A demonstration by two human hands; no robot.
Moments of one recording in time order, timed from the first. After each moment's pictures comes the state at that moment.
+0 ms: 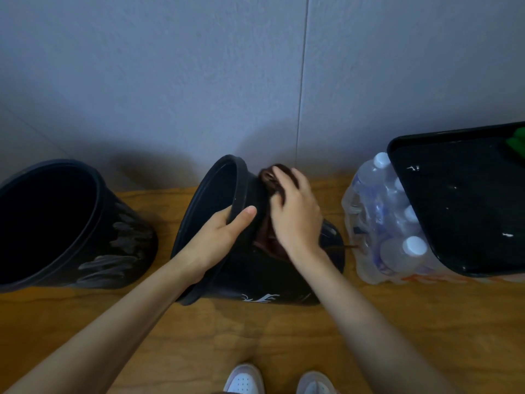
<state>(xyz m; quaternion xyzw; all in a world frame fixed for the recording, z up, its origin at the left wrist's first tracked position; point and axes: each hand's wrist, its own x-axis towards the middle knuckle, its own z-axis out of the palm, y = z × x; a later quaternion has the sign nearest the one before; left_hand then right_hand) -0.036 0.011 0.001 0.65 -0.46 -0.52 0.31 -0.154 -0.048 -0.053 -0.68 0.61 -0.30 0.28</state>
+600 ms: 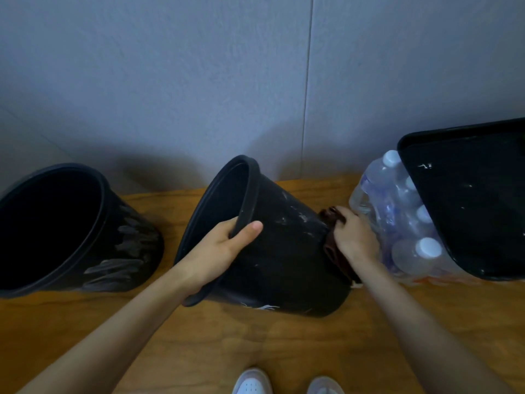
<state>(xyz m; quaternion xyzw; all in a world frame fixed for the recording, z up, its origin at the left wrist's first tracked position) -0.032 0.019 -0.001 0.60 -0.45 -0.57 0.34 -0.228 -0.069 -0.124 -0.58 0.75 -0.13 0.30</state>
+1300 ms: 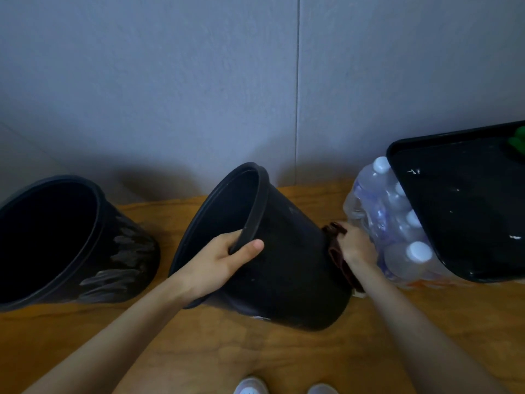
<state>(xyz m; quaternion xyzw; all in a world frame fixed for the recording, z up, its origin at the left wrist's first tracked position) -0.034 0.021 0.003 0.57 -0.49 -0.58 0.30 -0.248 -0.078 -0.150 -0.54 0.76 -0.08 0.35</state>
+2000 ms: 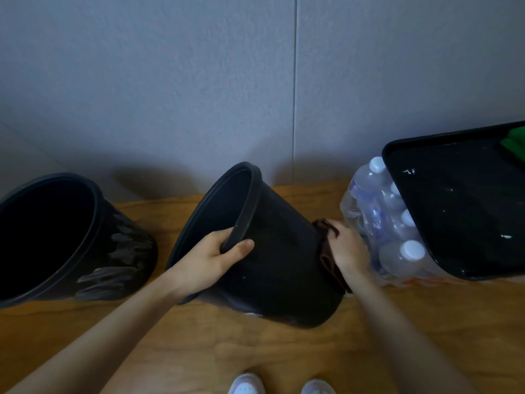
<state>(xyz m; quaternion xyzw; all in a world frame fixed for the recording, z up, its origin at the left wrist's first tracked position) -0.031 0.021 0.002 0.59 -0.52 -0.54 0.29 -0.246 -0.067 -0.158 -0.58 0.73 -0.14 0.33</state>
